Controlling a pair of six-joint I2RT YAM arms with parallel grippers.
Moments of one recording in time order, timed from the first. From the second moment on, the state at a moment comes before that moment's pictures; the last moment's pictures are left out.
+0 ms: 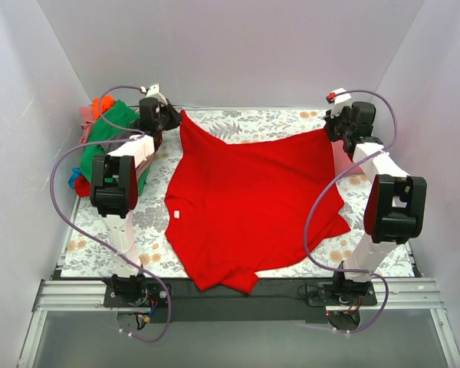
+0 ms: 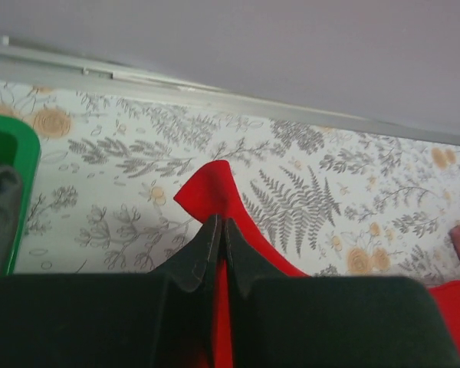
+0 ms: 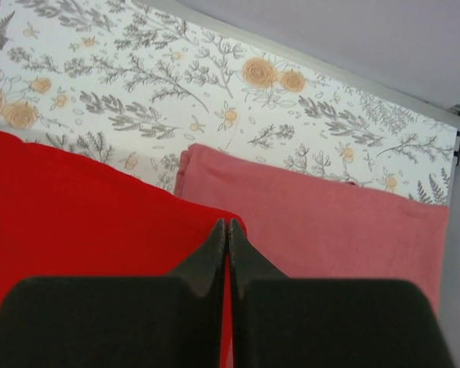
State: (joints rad) left arm -0.09 2.12 1.53 0.27 0.18 -0.42; right arm -0.04 1.74 1.26 0.02 -0.32 -0.30
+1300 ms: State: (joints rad) left arm -0.09 1.71 1.09 0.31 0.34 -0.41; right arm -0.08 1.72 1.16 0.10 -0.34 -0.23
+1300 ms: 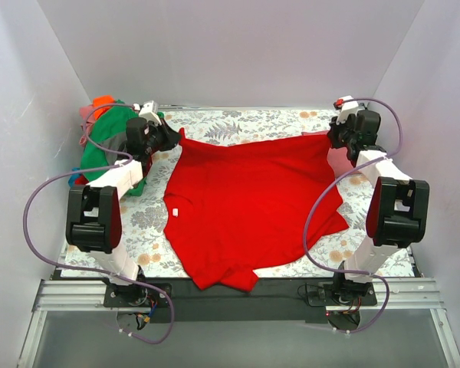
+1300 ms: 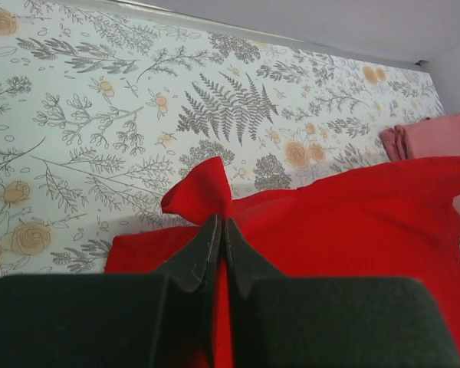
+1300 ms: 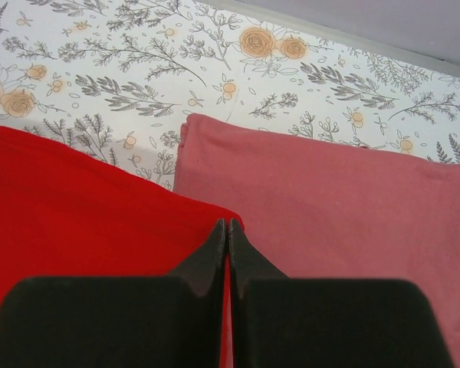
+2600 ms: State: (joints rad) left arm -0.09 1.41 0.80 0.27 0.38 -0.48; right arm -0.17 1.62 1.01 0.13 -0.45 -0.21
